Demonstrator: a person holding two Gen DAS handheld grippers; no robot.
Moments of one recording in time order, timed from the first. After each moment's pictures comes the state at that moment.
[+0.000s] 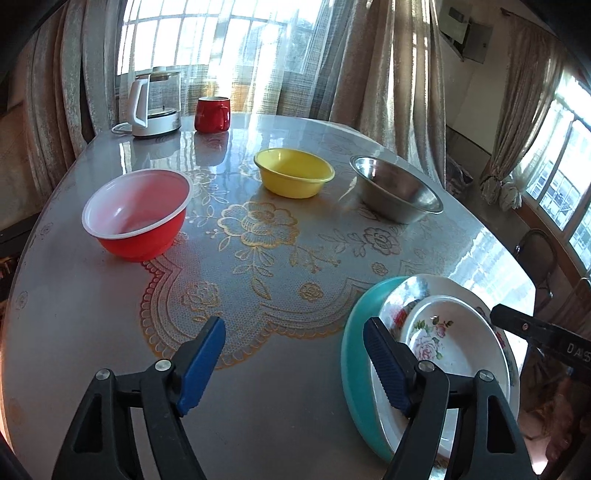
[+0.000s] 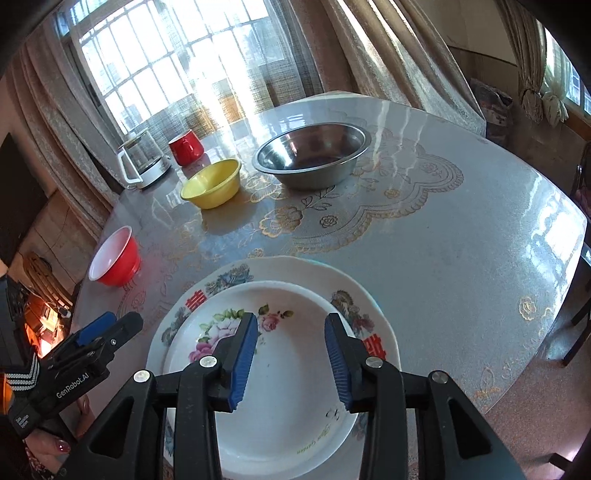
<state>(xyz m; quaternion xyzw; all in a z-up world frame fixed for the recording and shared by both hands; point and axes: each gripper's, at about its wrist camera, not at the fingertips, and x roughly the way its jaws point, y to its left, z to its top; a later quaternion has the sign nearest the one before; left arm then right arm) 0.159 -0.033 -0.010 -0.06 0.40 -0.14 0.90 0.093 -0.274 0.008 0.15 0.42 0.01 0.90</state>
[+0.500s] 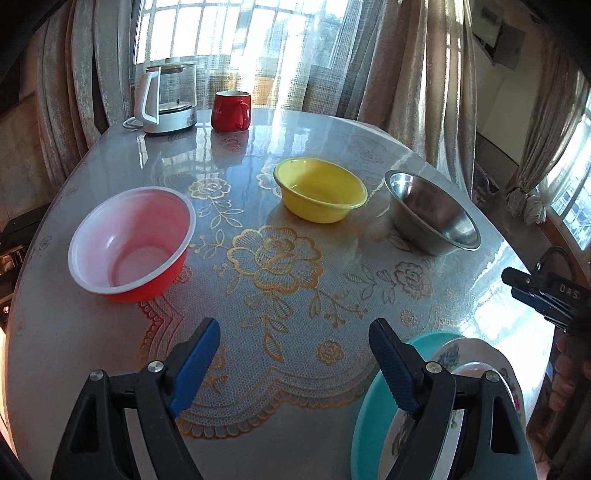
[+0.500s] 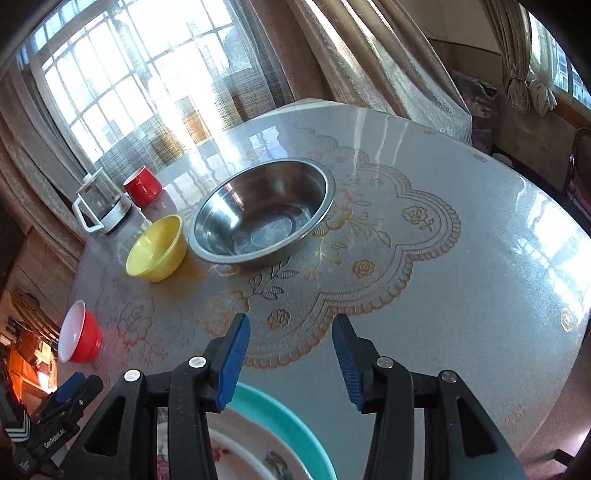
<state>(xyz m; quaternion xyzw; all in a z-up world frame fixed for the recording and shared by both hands) 0.219 -0.045 -0.003 -0.07 0.42 -0.10 0.90 0.194 -0.346 0.011 0.18 0.41 -0.02 0.89</state>
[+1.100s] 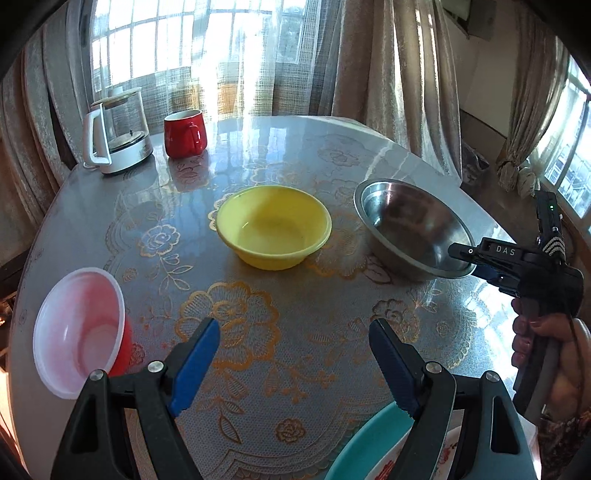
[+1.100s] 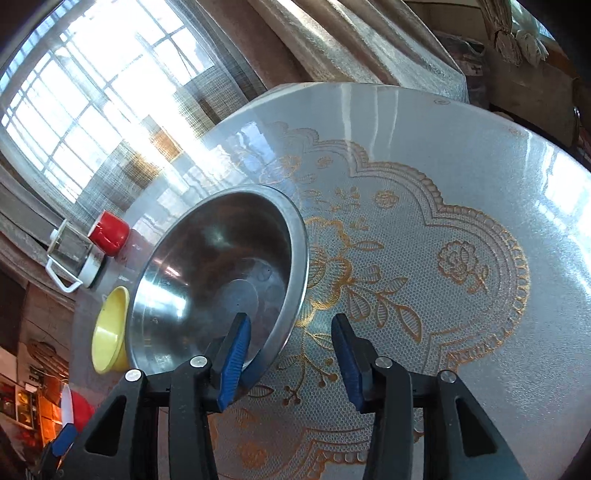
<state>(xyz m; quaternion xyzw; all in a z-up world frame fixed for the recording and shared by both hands) 0.281 -0.098 0.016 -0.01 0.42 -0.13 0.90 0.303 -0.396 -0.032 0.27 0.42 -0.02 0.87</state>
